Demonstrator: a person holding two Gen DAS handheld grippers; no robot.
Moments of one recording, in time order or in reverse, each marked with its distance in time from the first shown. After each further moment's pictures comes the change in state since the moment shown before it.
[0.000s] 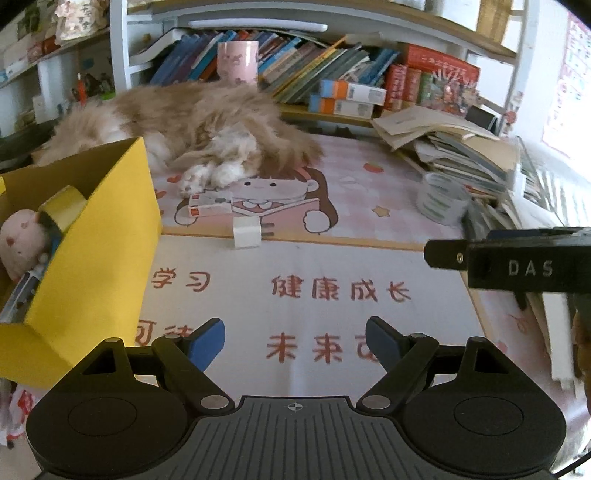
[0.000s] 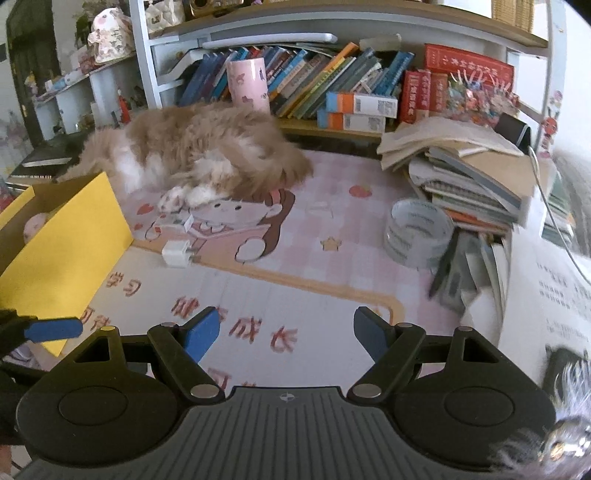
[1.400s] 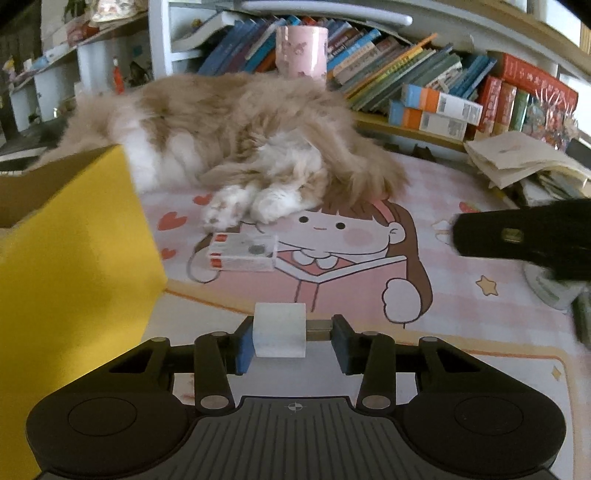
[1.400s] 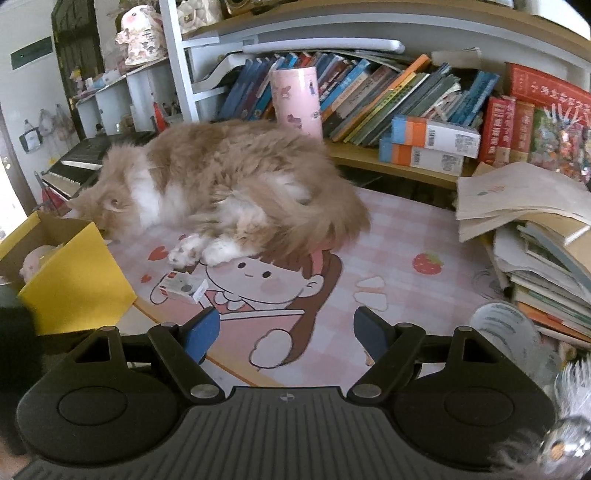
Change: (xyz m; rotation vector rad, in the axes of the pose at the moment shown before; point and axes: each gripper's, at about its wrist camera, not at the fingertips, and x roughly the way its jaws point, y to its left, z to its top) left arm 0.104 0.021 0.057 -0.119 -0.032 0.191; right arm 0.099 0.000 0.082 -0.089 -0.007 0.188
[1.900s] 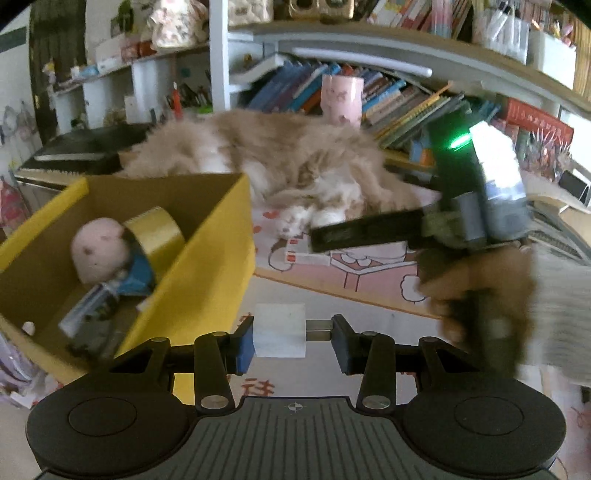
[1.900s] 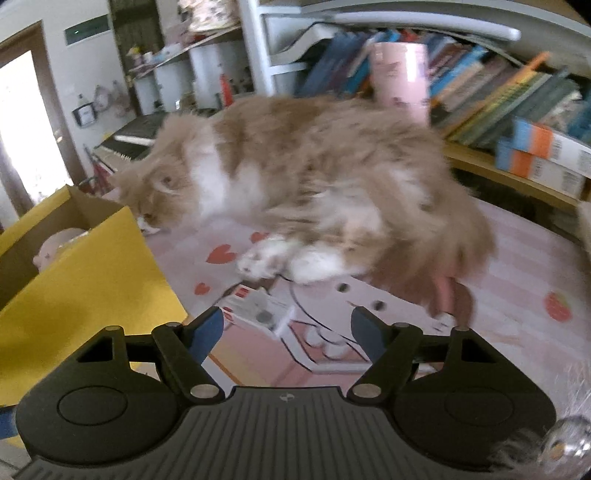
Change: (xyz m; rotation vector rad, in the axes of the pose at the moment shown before) left arm -0.109 0.034 -0.025 -0.056 -0.079 0.066; right arm 0.106 0.065 0.013 -0.127 0.023 0.180
